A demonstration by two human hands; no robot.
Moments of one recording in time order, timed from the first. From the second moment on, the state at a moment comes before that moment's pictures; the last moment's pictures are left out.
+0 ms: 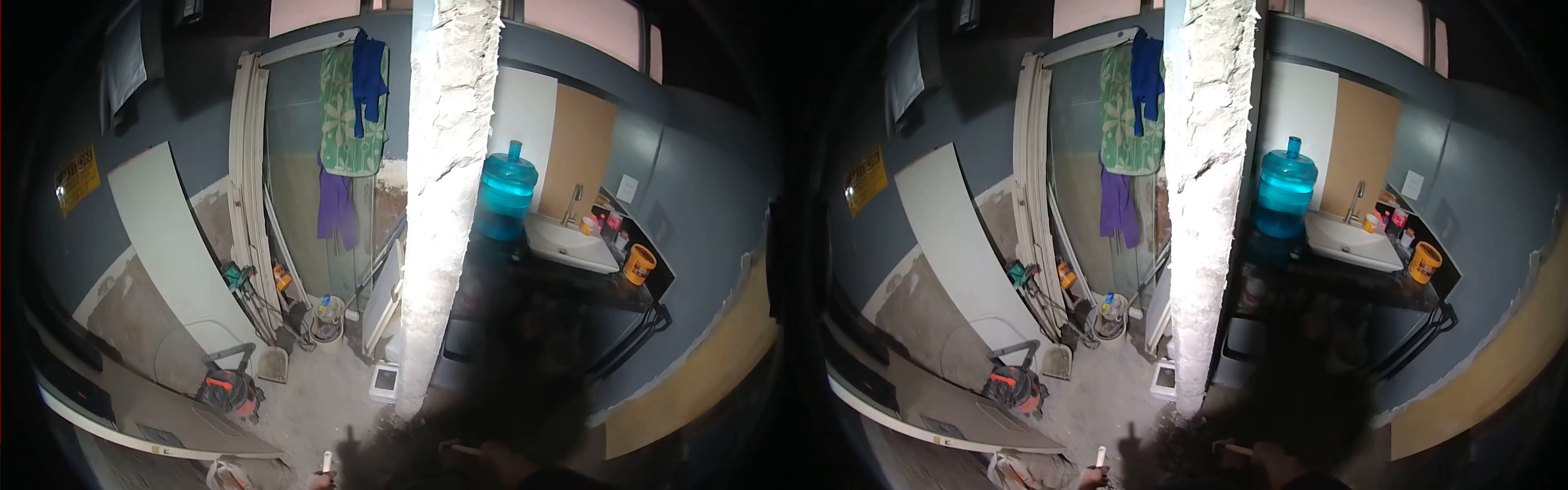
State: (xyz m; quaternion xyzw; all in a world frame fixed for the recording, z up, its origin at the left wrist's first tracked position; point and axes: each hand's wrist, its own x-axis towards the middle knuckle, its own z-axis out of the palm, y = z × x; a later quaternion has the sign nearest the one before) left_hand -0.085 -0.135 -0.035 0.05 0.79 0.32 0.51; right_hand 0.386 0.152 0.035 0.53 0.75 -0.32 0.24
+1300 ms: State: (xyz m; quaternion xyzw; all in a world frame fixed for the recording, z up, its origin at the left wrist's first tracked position) left_hand -0.086 0.103 0.398 0.51 0.50 0.65 0.28; right_hand 0.396 0.095 0.030 0.56 0.63 -0.52 0.16
